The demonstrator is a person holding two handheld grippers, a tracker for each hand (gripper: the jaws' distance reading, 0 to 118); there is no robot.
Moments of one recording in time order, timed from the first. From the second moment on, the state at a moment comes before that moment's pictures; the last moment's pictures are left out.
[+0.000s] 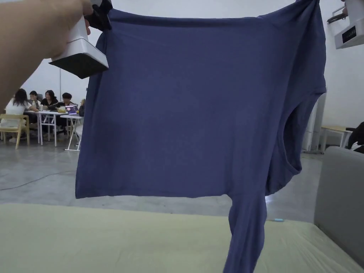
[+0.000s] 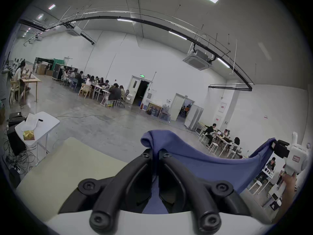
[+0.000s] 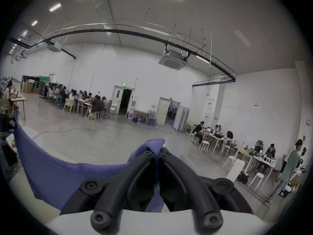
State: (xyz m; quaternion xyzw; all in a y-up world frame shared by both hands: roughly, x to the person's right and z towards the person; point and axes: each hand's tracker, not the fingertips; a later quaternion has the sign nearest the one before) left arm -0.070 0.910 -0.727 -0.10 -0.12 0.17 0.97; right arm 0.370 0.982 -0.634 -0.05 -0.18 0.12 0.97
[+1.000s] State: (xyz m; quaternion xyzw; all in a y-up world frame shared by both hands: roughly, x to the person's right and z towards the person) left arm -0.142 0.399 -0.467 -0.37 -0.12 0.14 0.91; right arm 0.364 0.425 -0.408 -0.35 0.06 -0.02 0.94
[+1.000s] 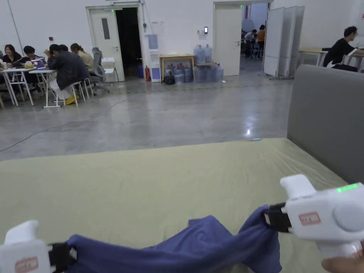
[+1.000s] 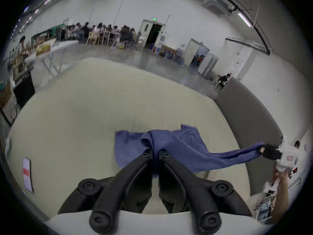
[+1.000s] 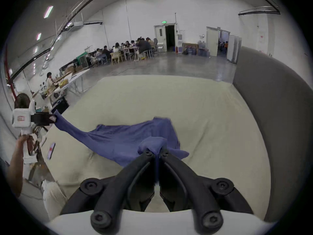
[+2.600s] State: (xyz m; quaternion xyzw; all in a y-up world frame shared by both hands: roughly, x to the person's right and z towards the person) left arm -0.189 0.269 -0.271 -0.51 -0.11 0.11 0.85; right arm 0.343 0.284 -0.178 -0.57 0.03 -0.15 0.81
